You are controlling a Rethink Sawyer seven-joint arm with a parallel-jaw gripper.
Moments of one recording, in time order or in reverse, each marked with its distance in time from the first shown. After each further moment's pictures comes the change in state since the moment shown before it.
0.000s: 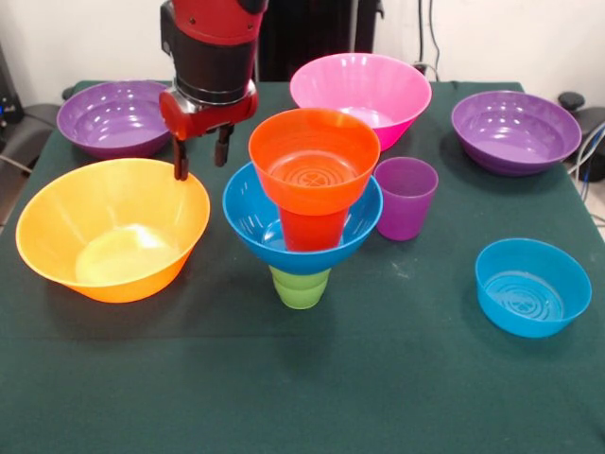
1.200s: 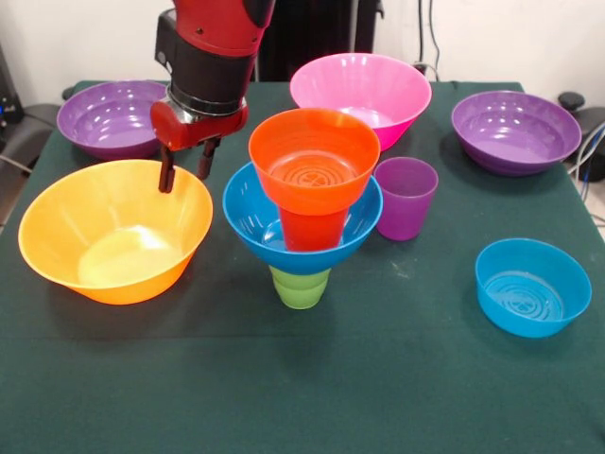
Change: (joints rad) arm 0.073 0.019 -0.071 -0.053 -0.090 -0.066 0.000
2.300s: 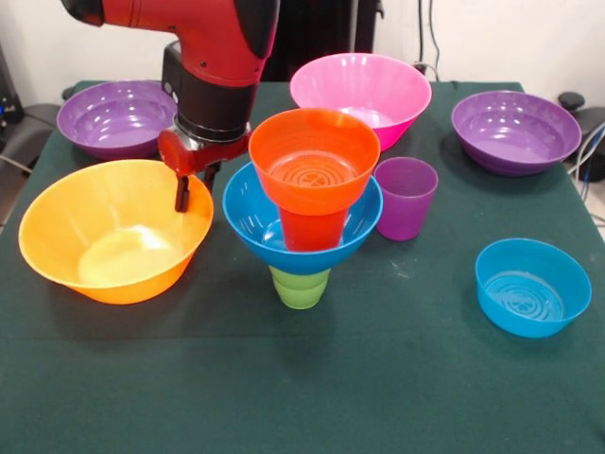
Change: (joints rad) arm -0.002 0.078 -0.006 -0.040 0.001 -0.033 0.000
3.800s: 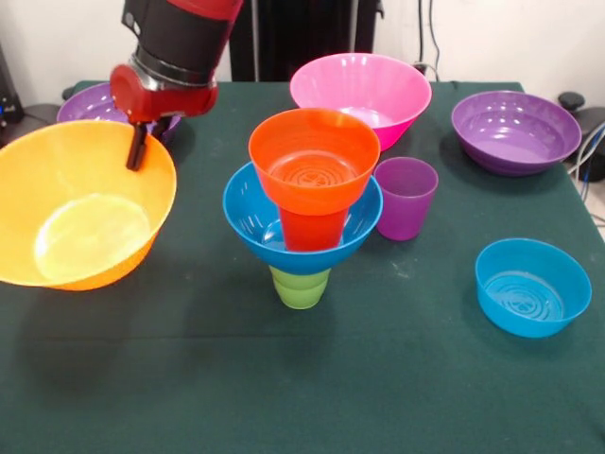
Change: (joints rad) arm 0.077 -0.154 -0.118 0.009 0.003 -0.035 0.000
